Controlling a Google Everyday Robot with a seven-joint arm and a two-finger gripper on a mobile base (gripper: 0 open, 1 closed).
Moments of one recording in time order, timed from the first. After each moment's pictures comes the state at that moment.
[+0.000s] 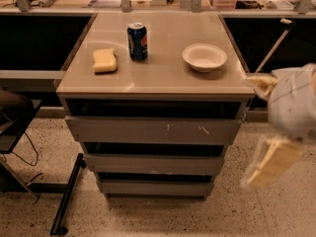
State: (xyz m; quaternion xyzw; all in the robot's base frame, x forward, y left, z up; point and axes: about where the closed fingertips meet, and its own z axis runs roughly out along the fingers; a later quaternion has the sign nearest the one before) arm 0.381 -0.162 0.921 -0.63 0.73 0.02 0.26
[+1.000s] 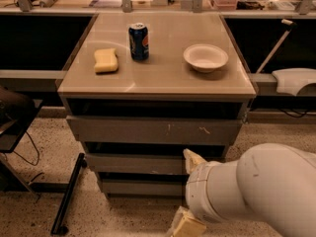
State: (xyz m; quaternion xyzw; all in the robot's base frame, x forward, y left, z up) arm 0.331 -0.046 0.768 -0.59 0.76 0.08 0.27
